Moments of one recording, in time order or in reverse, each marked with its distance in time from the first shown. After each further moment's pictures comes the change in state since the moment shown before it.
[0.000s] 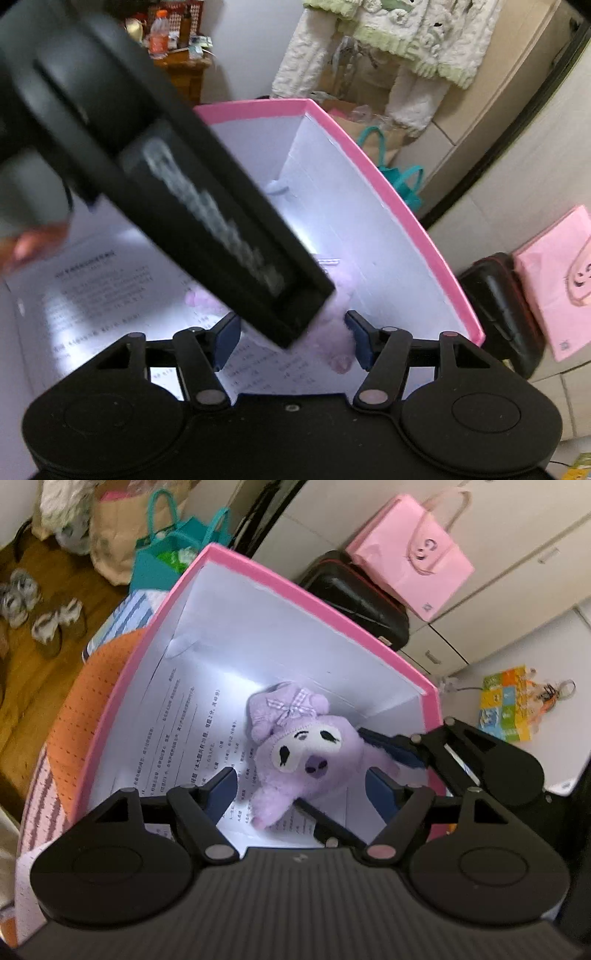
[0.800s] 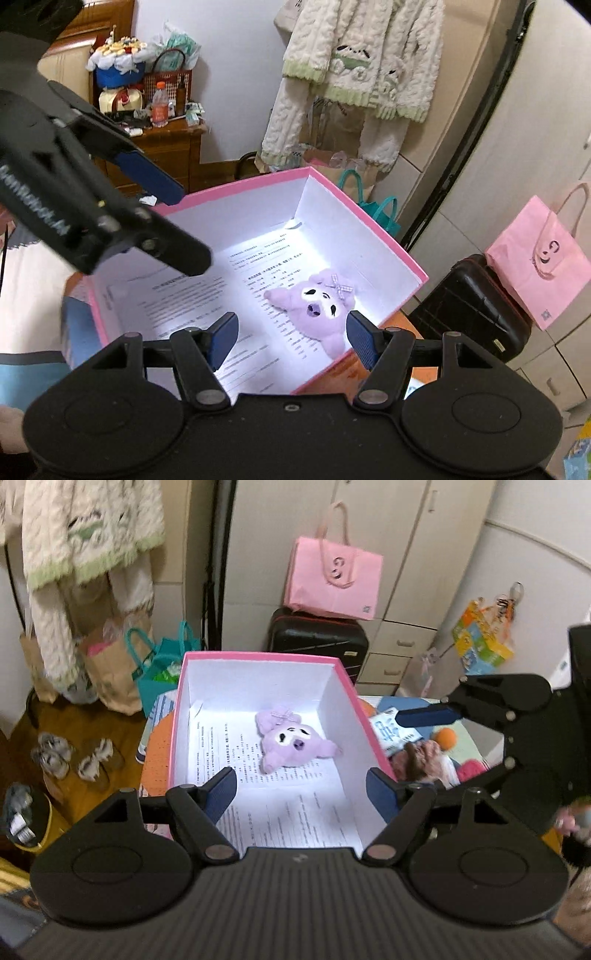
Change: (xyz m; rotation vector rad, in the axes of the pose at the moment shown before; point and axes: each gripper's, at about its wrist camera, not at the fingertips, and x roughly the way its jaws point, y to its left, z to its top) left arm -0.146 -0.064 -0.098 0.492 -0.207 0.116; right arm -0.130 0.038 -0.055 0.140 -0.185 -0.014
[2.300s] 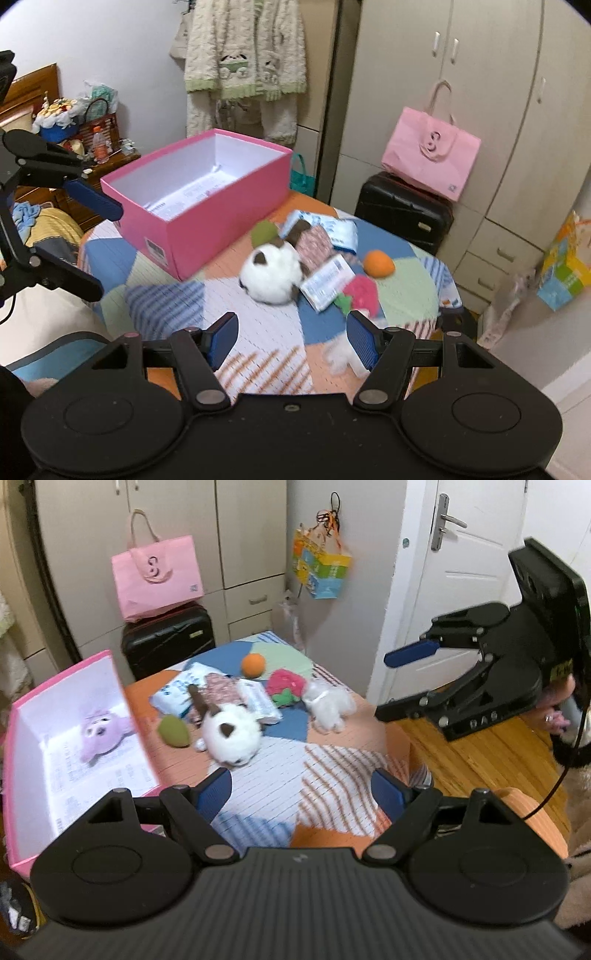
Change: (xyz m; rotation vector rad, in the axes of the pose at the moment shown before) left arm -0.027 -0.205 -0.093 0.440 0.075 -0.232; right arm -0.172 -0.012 -0.208 0.340 -0.042 -0.152
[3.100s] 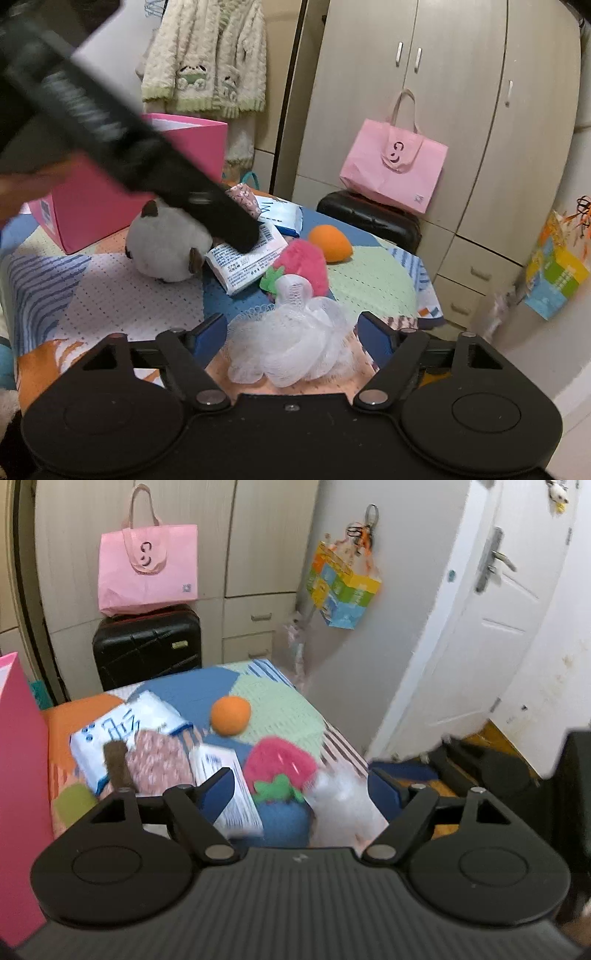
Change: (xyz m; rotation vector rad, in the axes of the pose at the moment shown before) left arm 0.183 0.023 0.065 -0.156 -0.106 -0.018; right arm 0.121 -0.051 -0.074 -0.010 -0.184 -0.132
